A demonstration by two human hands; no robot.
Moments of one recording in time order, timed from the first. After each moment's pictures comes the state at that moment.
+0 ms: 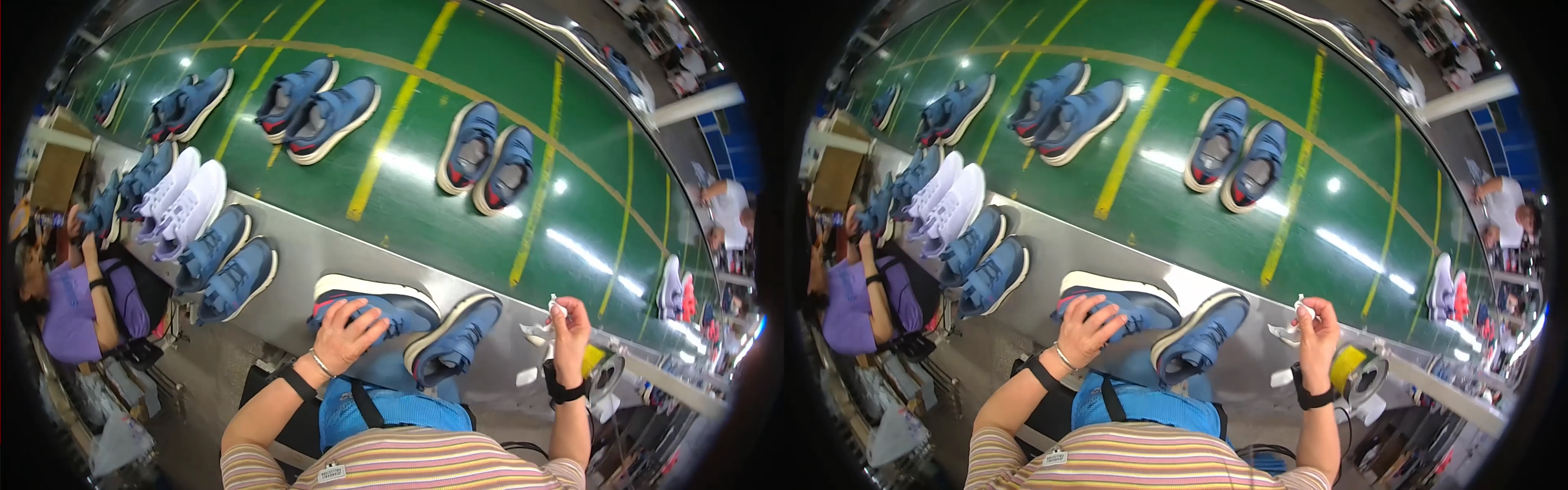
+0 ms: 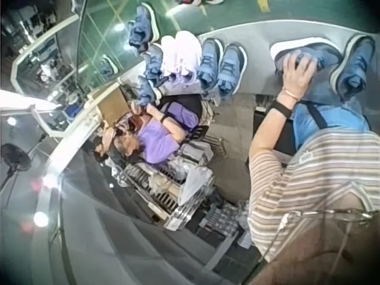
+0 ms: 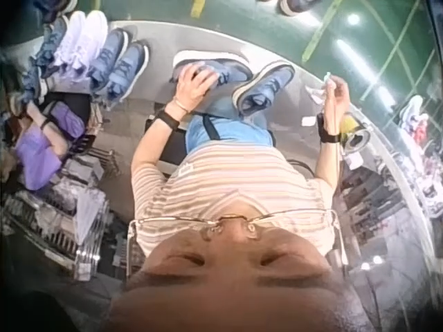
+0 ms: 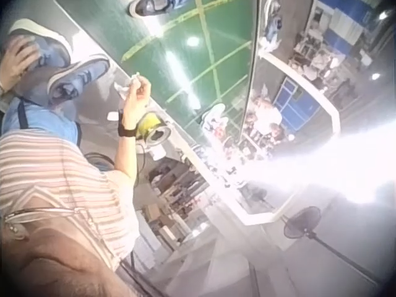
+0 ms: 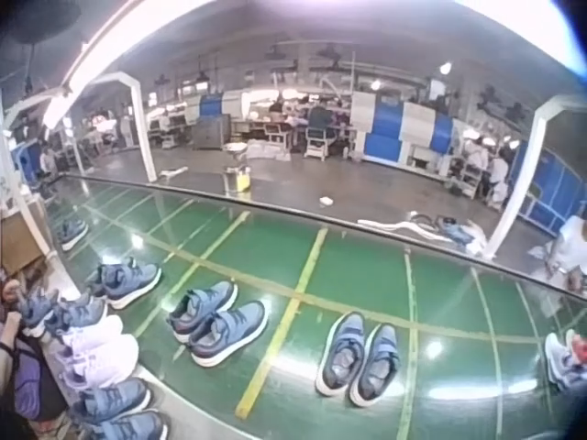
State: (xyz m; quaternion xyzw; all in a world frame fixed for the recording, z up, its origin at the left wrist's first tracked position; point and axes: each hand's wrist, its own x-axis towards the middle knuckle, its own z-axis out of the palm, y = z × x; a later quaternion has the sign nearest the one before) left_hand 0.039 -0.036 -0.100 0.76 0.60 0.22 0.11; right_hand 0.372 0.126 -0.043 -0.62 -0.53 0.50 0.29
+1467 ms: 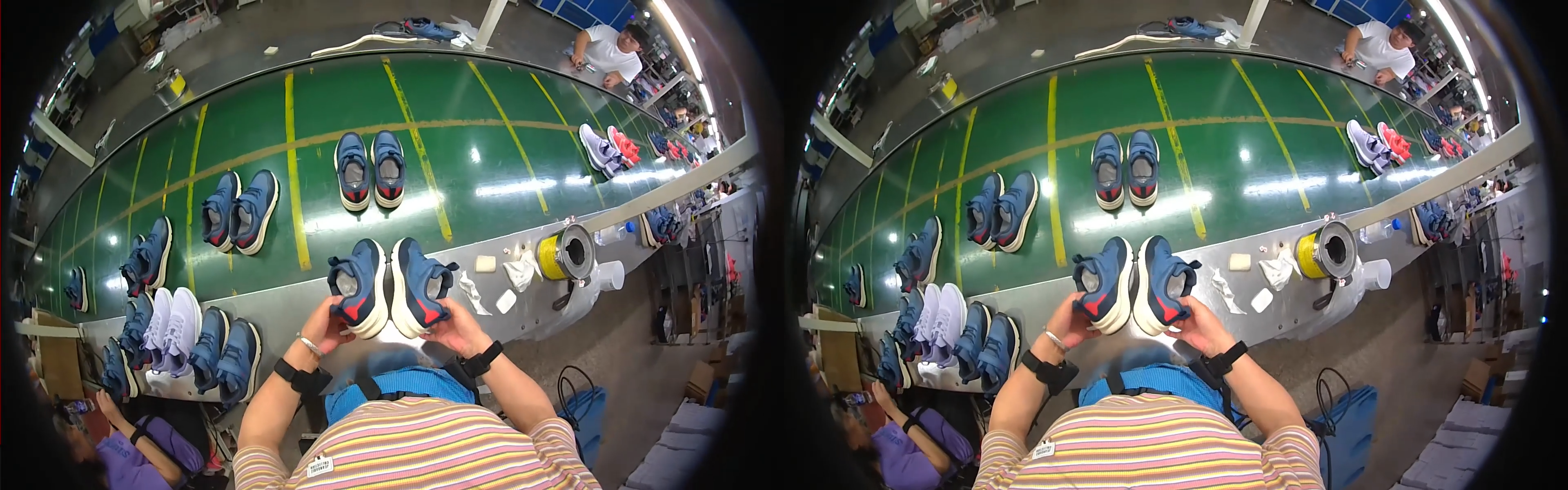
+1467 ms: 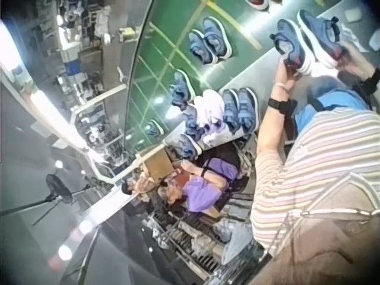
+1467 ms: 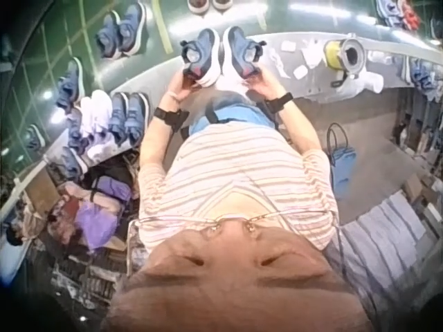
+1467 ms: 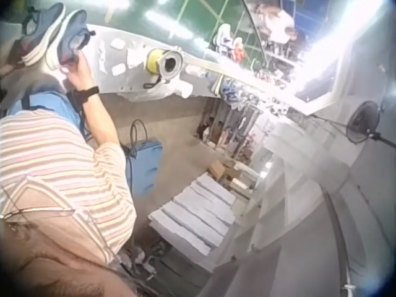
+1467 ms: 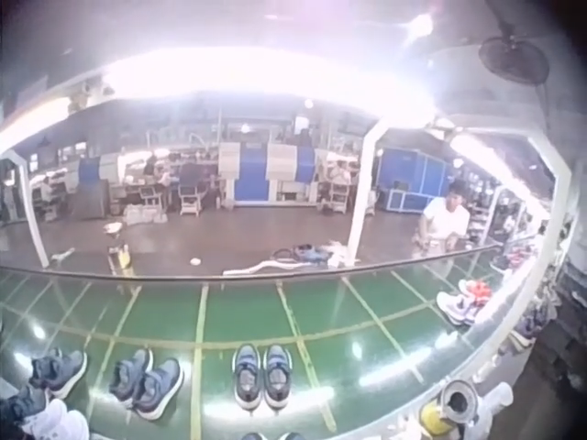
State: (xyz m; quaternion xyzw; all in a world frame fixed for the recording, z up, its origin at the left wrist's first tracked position) left_hand 0.038 0.027 -0.096 0.04 0.47 0.26 0.84; right_hand 0.312 -0.005 -0.087 -0.44 0.01 0.82 0.36
